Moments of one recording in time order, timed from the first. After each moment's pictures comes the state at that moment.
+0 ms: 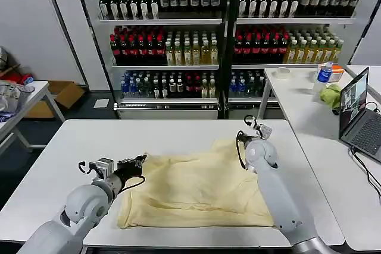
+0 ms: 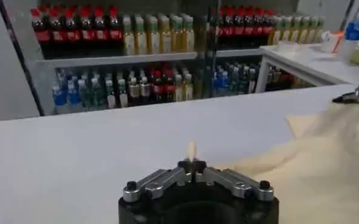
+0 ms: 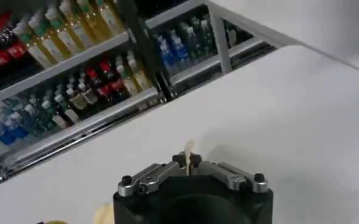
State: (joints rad) left arm 1.00 -0.88 -0.20 -1.88 -0.79 0.57 -0.19; right arm -0.59 1.30 0.20 1.38 1.00 -0.54 0.64
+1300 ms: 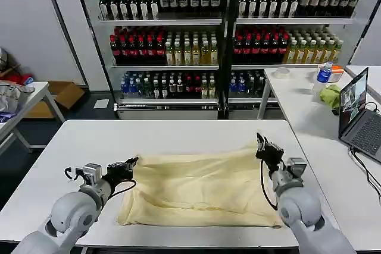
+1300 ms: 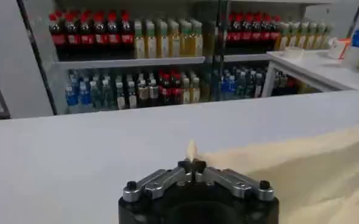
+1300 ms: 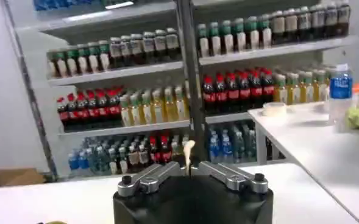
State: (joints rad) left arm 1.13 -0.85 -0.31 -1.97 -0.80 0.57 -0.19; right arm -1.13 1.05 0.34 1.95 0.63 -0.28 0.26
